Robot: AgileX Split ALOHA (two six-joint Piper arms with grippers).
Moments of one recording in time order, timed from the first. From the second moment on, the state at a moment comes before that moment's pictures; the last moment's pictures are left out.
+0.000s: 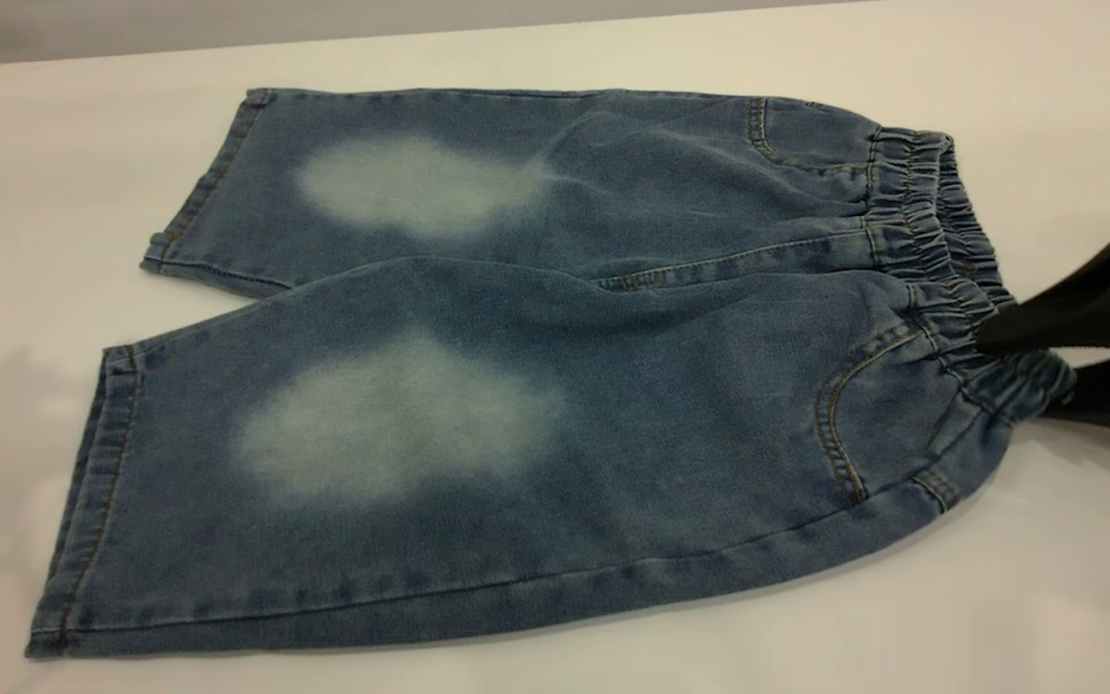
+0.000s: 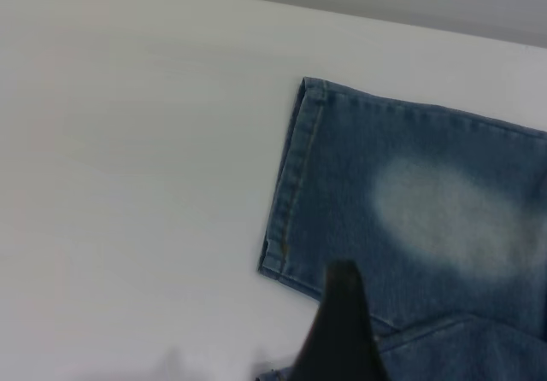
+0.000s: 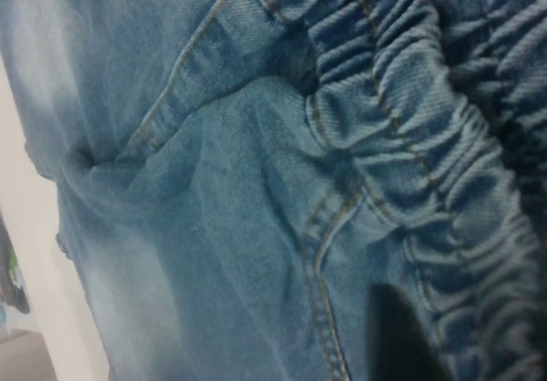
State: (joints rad) left arm -0.01 1.15 -0.78 -0.21 0.40 0.00; right arm -0.30 2.24 -0.57 1.75 0.93 -1.57
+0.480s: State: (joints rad) left arm -0.01 1.15 -0.78 -0.21 0.53 0.00; right arm -0.30 2.23 -0.57 1.71 1.03 -1.57
